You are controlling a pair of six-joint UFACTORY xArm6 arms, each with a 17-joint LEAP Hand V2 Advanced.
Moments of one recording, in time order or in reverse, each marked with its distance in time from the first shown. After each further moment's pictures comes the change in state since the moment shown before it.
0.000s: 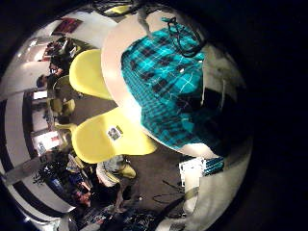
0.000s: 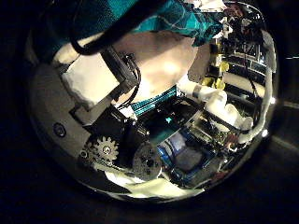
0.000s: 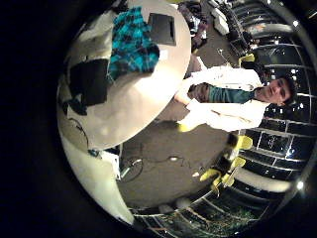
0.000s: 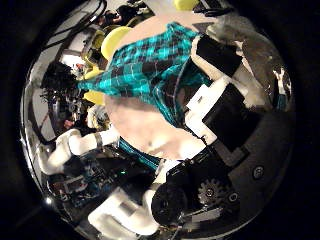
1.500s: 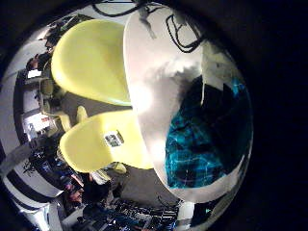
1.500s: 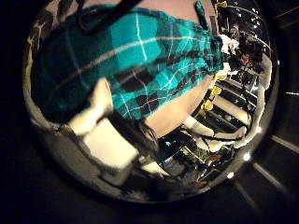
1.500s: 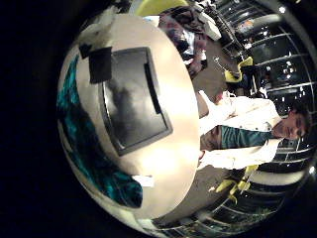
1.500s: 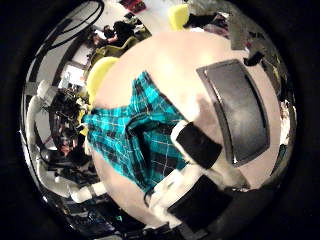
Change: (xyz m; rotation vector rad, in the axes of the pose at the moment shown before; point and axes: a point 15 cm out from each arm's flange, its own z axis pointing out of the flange) left arm -0.161 -0.182 0.086 -0.054 0.091 -0.224; right arm 0.069 -0.253 0.105 0.191 -0.029 0.162
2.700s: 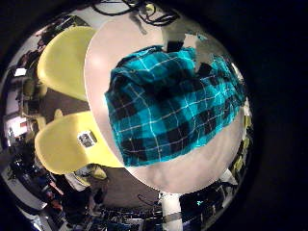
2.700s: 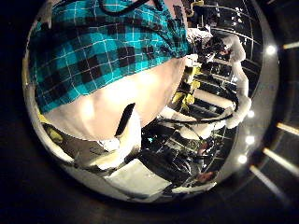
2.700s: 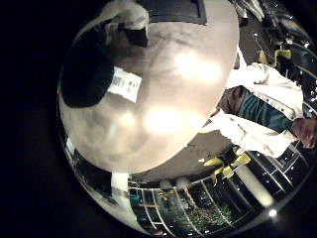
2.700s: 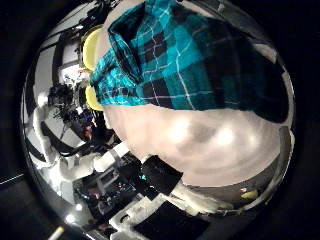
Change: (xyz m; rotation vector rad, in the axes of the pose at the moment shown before) left arm 0.068 0.067 0.012 0.016 0.278 0.088; right arm -0.024 0.156 0.082 -0.623 -0.190 -0.128
